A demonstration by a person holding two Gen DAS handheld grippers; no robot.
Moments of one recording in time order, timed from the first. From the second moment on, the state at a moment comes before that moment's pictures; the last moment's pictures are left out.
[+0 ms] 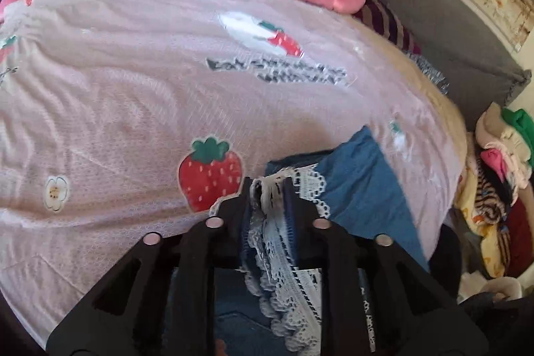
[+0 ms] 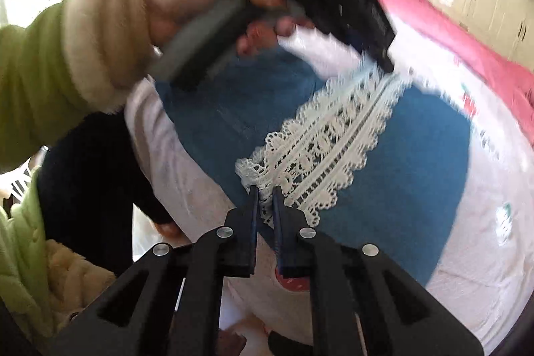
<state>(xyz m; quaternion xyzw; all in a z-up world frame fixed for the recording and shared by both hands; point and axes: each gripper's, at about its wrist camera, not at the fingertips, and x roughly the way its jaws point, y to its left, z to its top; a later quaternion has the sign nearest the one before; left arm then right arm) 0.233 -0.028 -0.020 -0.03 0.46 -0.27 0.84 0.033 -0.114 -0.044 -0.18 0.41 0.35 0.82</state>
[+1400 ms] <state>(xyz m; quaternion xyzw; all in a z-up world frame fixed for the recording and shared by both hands) 0.011 0.123 0.039 -0.04 0.34 -0.06 0.94 0.061 -0.110 0.053 -0.07 0.36 0.37 0.85</state>
